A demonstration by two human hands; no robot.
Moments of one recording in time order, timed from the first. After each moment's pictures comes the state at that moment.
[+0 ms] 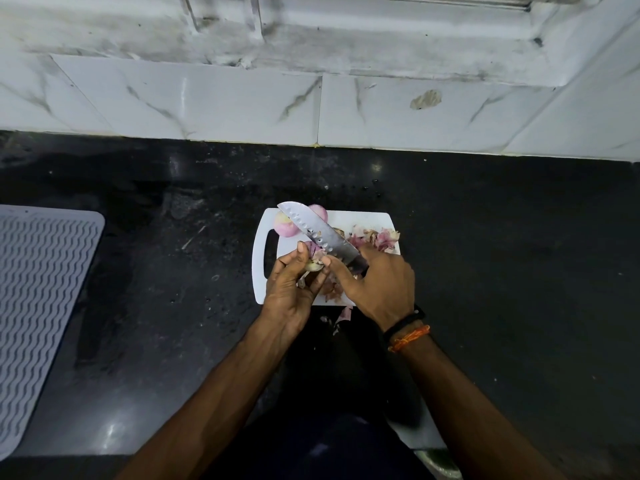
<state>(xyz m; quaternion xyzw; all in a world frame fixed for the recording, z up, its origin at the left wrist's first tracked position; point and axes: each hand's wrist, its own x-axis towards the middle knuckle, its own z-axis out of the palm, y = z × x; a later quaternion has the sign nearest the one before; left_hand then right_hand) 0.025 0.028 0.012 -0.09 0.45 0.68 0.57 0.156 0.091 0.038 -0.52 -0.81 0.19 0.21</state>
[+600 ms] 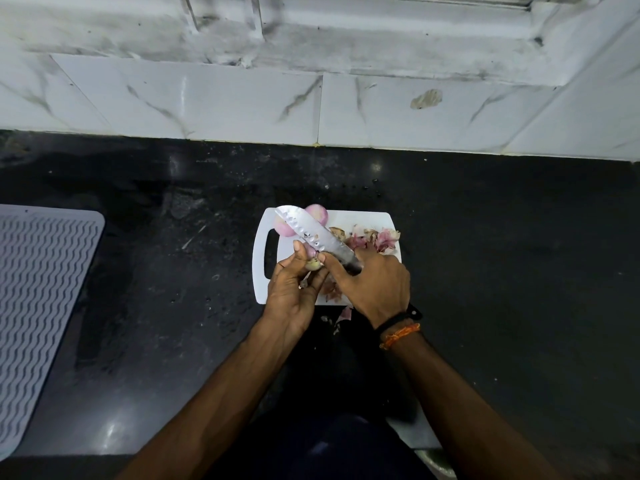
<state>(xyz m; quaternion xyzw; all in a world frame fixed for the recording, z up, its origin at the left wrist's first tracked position) 0.027 0.030 0.013 -0.07 0.48 0.67 0.56 0.145 0.085 0.039 -0.56 -0.79 0.16 0.19</state>
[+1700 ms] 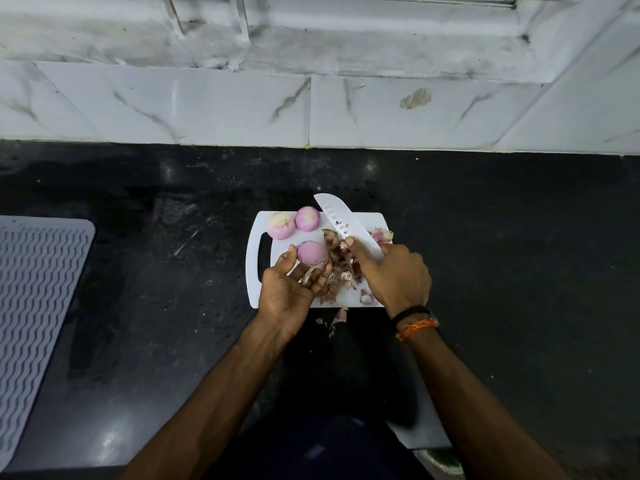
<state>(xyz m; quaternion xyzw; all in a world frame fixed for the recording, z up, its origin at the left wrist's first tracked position) 0.023 0.033 0.022 -0.14 0.44 0.65 0.60 0.169 0.116 0.036 -0.69 -0.68 0.23 0.06</state>
